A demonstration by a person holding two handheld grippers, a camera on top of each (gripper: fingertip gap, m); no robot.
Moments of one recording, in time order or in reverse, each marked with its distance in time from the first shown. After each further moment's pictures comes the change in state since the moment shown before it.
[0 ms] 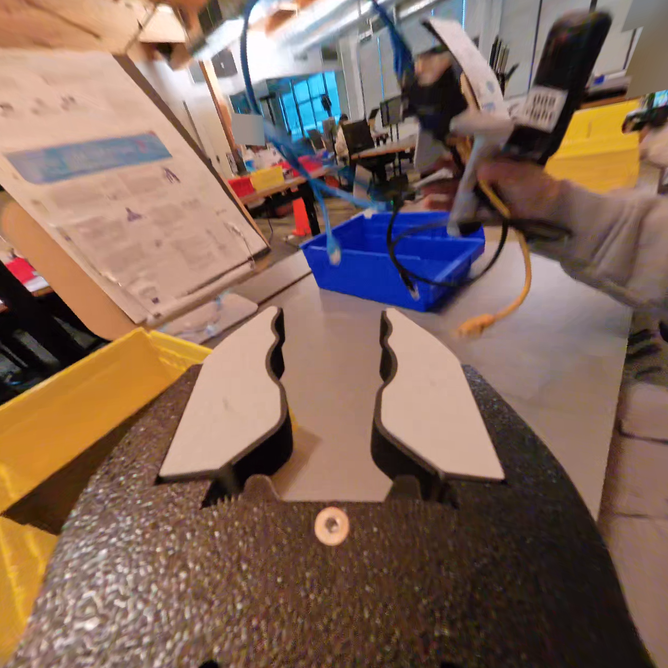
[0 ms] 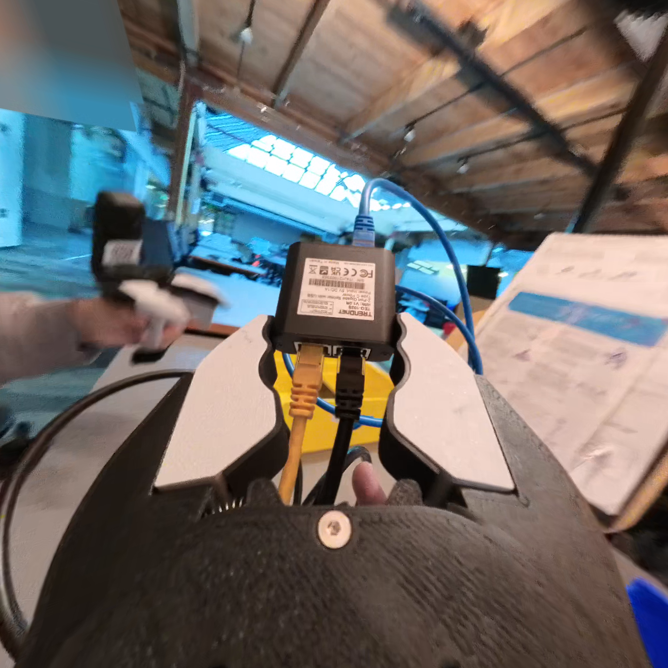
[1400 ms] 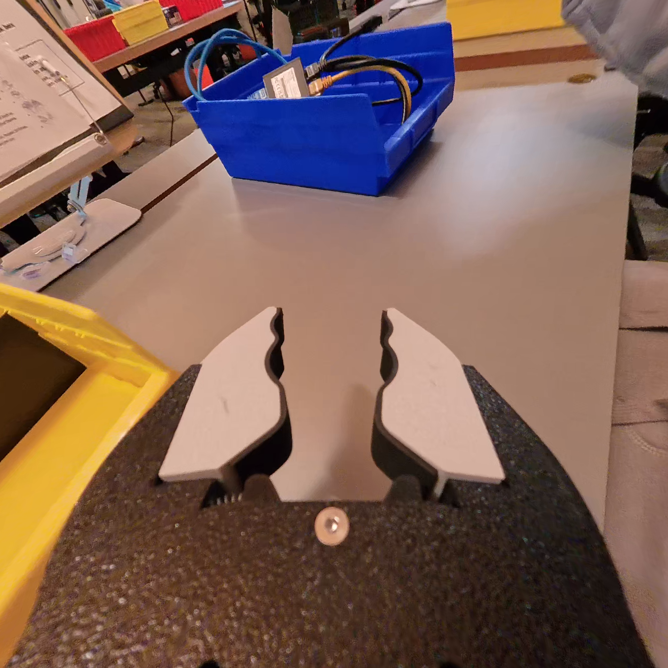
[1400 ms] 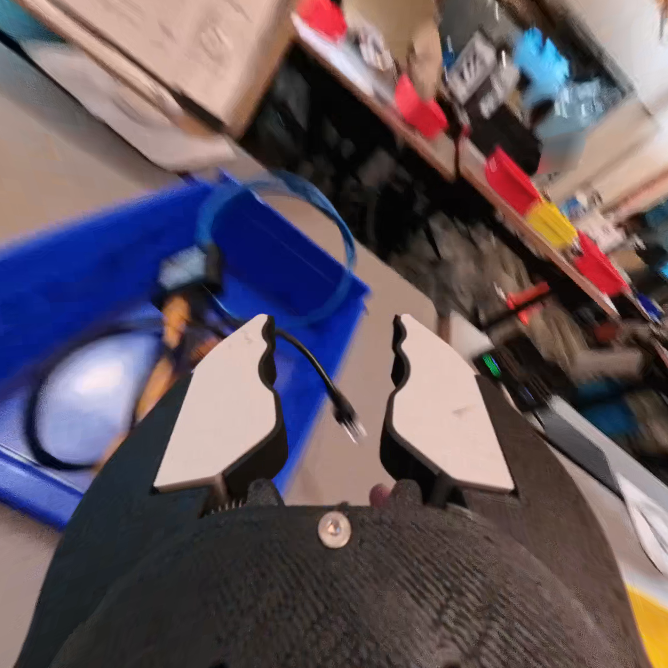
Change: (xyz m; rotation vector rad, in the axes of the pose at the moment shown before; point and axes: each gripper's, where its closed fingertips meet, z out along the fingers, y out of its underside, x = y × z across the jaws) left arm 0.059 0.109 0.051 -0.302 0.204 0.016; right arm 0.202 0.068 -0.211 -1.030 0.759 -0.265
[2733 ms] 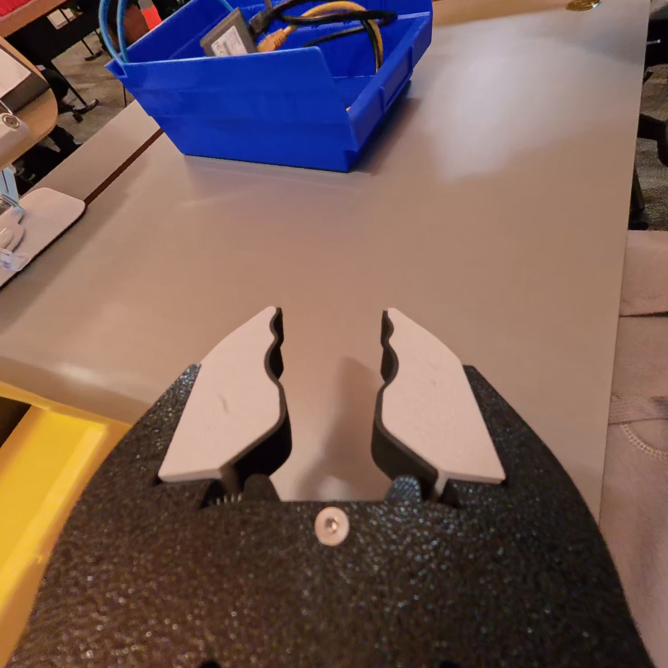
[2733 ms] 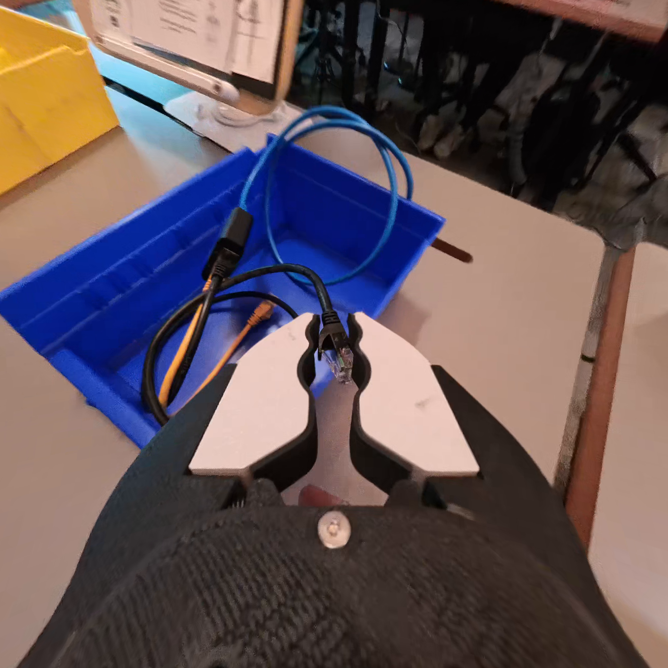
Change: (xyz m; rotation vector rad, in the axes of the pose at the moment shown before) left arm 0.025 0.003 0.031 -0.116 0.056 0.051; right arm 0.002 0.049 0.010 -0.043 -0.400 0.343
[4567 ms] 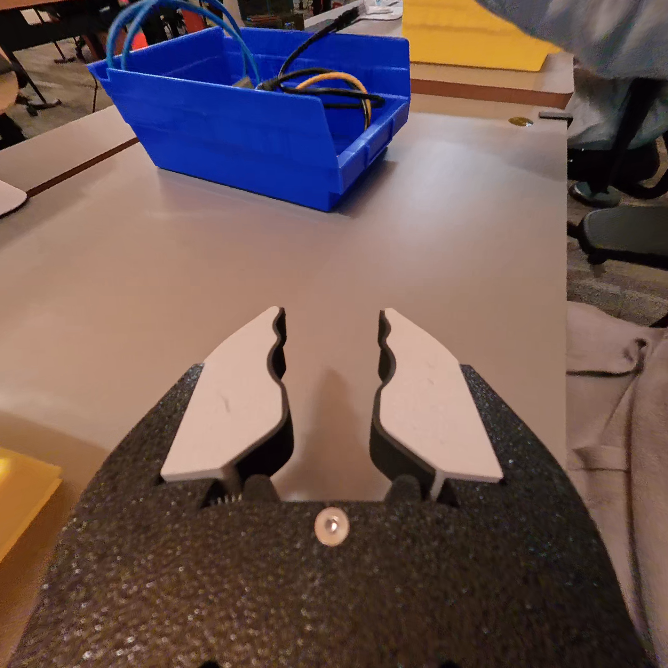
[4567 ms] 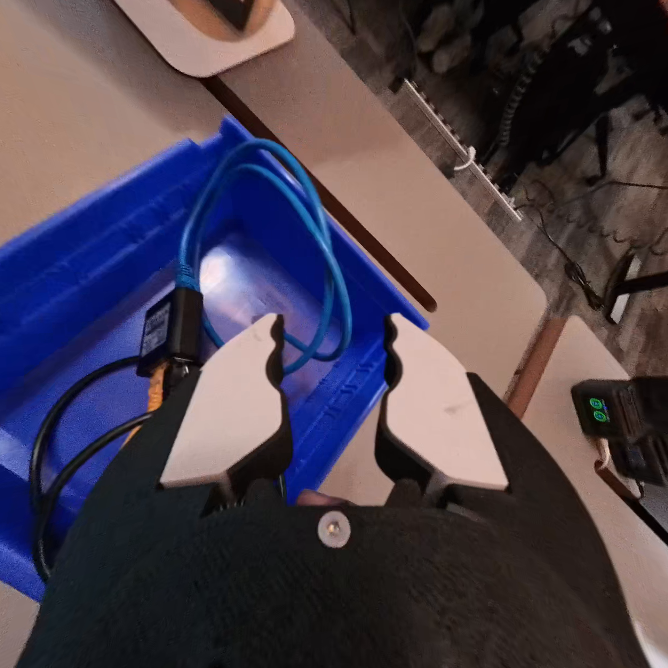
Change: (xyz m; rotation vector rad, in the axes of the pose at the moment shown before) left arm 0.008 -0.013 0.013 0.128 0.090 -0.171; right arm 0.004 -0.054 0.098 -0.329 0.101 -0.281
